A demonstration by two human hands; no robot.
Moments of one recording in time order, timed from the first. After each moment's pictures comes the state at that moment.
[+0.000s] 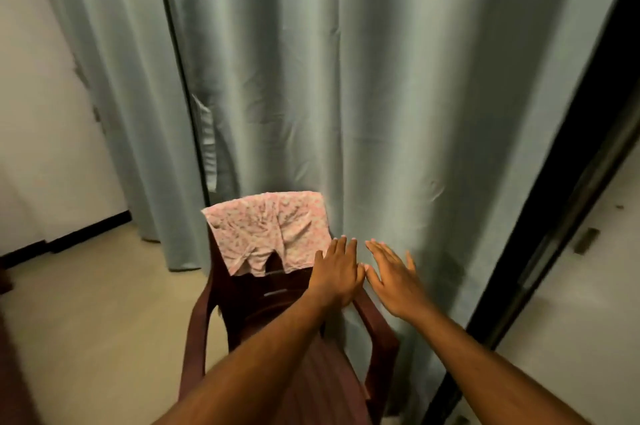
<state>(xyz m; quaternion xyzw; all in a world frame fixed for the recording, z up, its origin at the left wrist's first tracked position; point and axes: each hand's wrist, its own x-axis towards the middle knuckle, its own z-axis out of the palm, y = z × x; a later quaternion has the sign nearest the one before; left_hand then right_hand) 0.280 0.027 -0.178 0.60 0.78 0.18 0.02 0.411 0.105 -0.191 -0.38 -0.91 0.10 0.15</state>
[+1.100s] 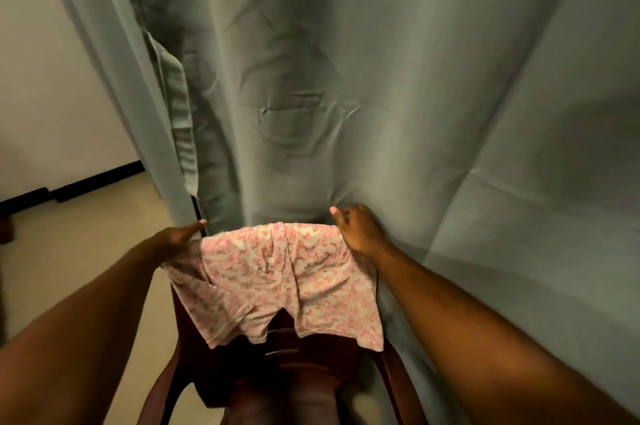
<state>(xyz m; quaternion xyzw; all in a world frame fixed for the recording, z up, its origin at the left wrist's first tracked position) -0.219 0.164 -0.270 0.09 0.89 0.31 0.33 0.016 0.423 -0.270 -0.39 -0.87 0.29 0.09</state>
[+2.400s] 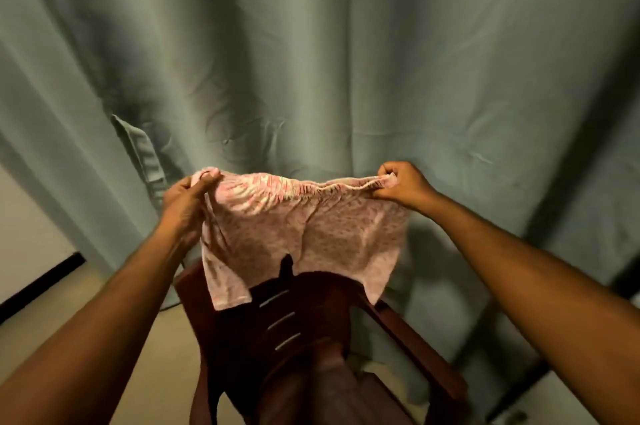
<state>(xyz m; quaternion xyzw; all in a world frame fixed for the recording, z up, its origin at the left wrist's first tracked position) -0.098 0.142 -0.096 0.28 0.54 0.71 0.34 0.239 0.333 -0.113 -0.39 -0.82 0.30 0.30</state>
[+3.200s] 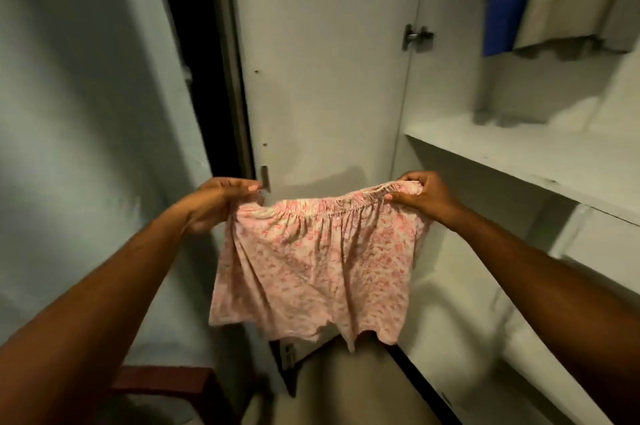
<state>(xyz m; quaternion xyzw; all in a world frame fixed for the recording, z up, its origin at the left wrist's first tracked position) 0.471 0.204 -0.054 0.64 0.33 0.25 0.65 0.817 0.004 -0.073 -0.70 -0.54 0.10 0.46</state>
